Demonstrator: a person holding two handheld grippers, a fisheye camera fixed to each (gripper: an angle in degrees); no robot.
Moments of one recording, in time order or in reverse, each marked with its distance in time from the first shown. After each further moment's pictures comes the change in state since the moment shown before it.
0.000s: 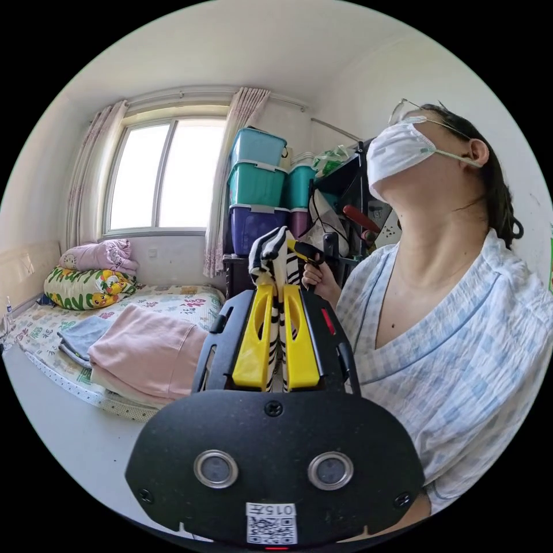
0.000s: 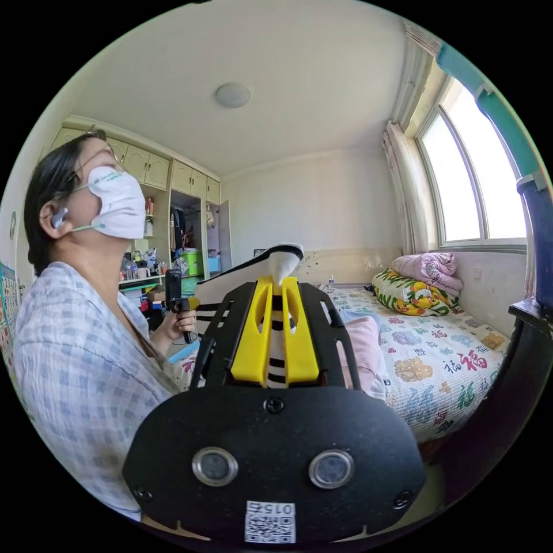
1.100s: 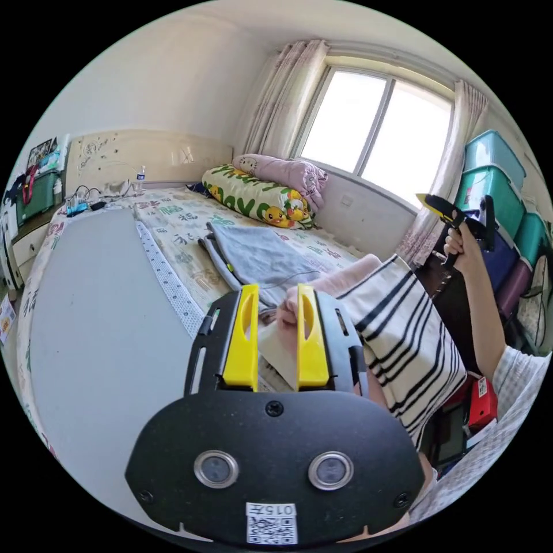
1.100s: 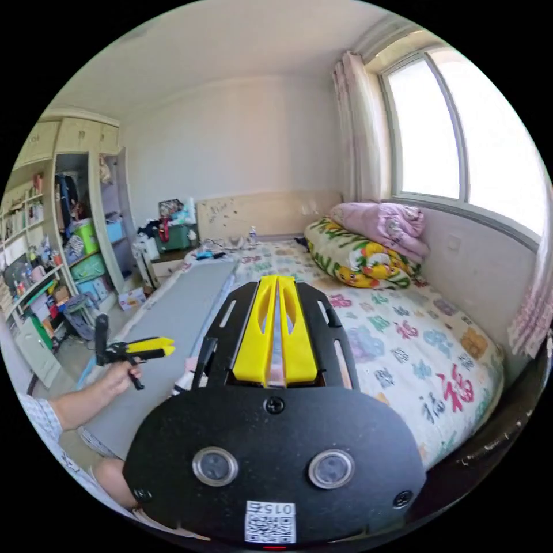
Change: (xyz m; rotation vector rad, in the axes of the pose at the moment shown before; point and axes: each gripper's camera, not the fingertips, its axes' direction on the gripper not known) left arm -0.658 0.191 0.040 -0.201 -0.709 -0.580; right arm 0.200 0.263 0.663 -0.326 0.262 0.145
